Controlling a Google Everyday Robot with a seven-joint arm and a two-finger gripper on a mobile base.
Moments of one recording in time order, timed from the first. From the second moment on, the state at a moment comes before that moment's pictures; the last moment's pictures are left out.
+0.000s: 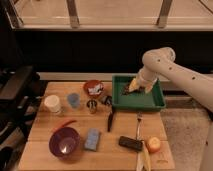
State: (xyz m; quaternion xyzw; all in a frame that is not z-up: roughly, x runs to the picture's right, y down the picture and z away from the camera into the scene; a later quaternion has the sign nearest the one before) arm 0.207 0.006 0.794 -0.21 0.14 0.72 0.64
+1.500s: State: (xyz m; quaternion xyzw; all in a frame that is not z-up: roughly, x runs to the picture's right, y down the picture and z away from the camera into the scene) arm 0.190 0.051 0.775 -0.26 0.11 0.63 0.72
